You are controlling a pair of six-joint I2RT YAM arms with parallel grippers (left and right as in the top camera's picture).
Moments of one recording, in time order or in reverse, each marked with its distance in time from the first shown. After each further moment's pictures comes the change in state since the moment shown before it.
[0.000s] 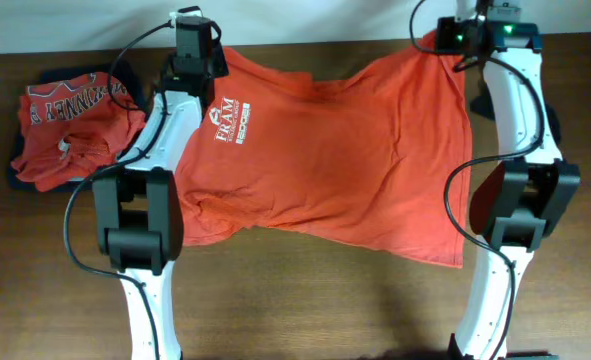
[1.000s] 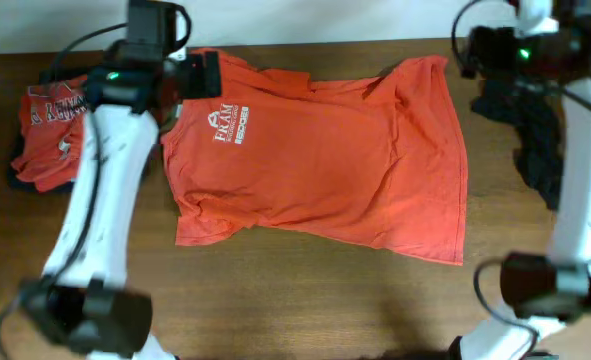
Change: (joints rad) left arm 0.000 -0.522 0.018 -0.824 0.172 0.081; right arm -0.038 -0.503 0.019 -0.749 -0.040 0.122
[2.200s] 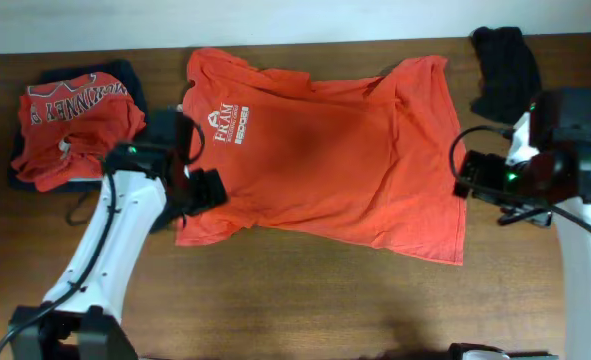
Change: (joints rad) left arm 0.000 -0.198 -0.674 -0.100 0.089 -0.371; right arm 0.000 -0.497 -0.869 0.073 0.115 0.177
